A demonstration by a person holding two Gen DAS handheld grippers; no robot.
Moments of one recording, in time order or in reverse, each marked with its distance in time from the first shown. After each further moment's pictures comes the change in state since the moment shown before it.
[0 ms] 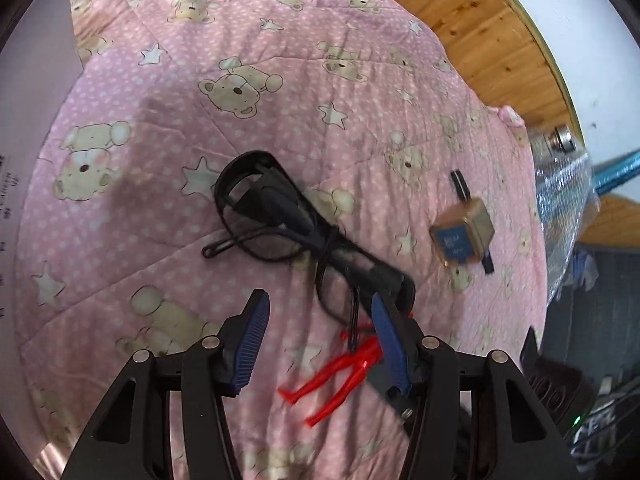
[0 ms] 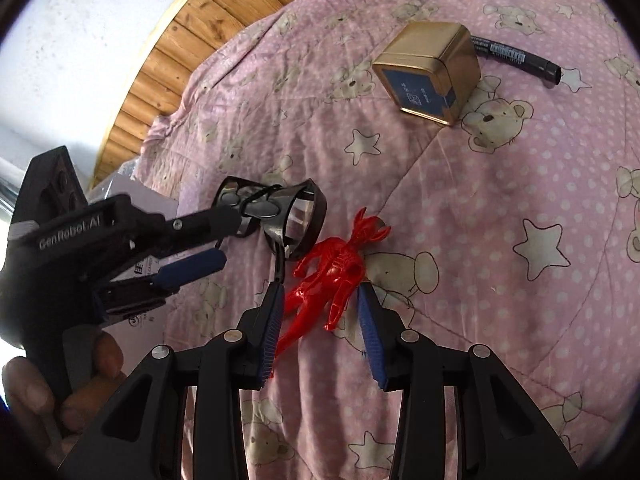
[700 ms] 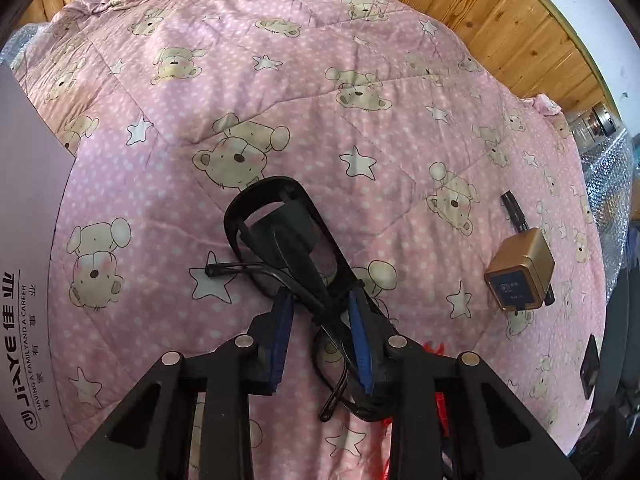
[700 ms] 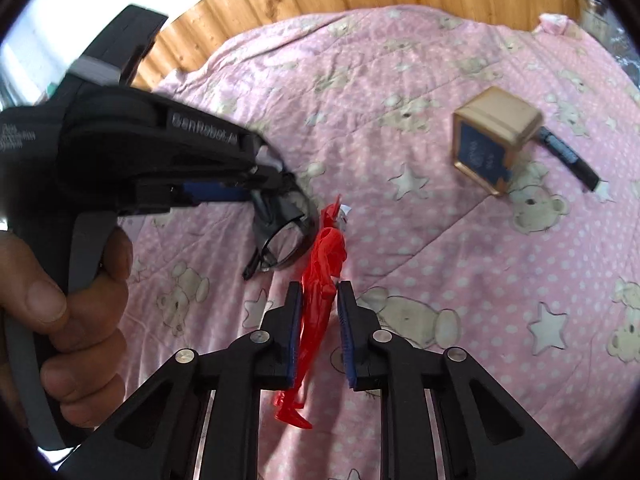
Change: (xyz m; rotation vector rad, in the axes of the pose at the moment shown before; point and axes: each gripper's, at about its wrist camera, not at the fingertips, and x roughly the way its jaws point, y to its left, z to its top) left arm 0.023 -0.025 0.038 0.150 -0.076 0.223; right arm 0.020 0.036 -0.002 -0.302 -0.031 -0.149
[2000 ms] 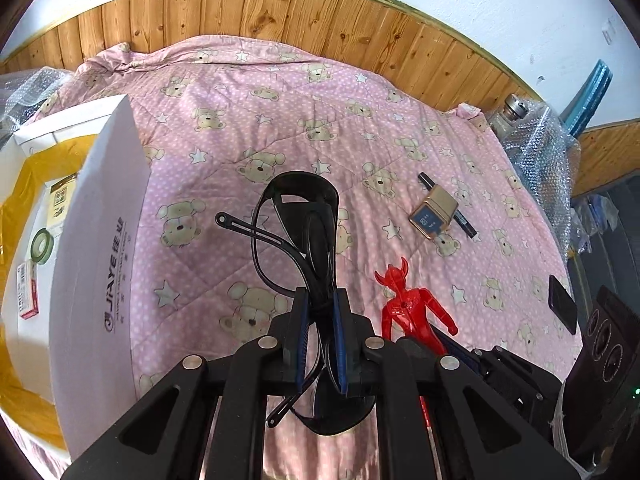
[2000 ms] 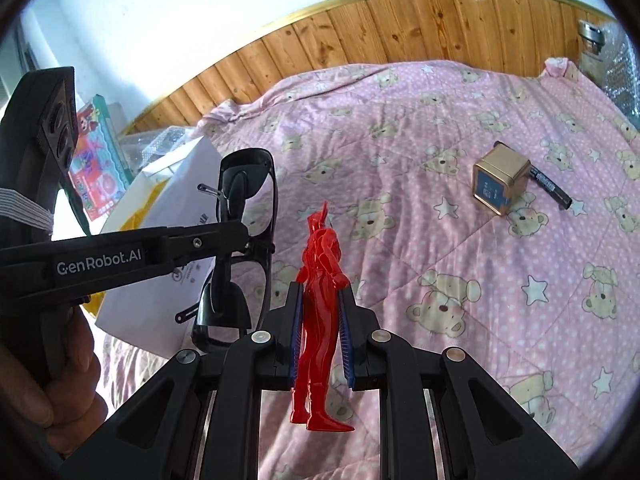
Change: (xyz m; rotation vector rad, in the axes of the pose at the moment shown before) left arm -0.146 0.023 -0.101 0.136 -0.185 -0.087; right arm -0.102 0.067 -0.024 -0.051 -0.138 0.069
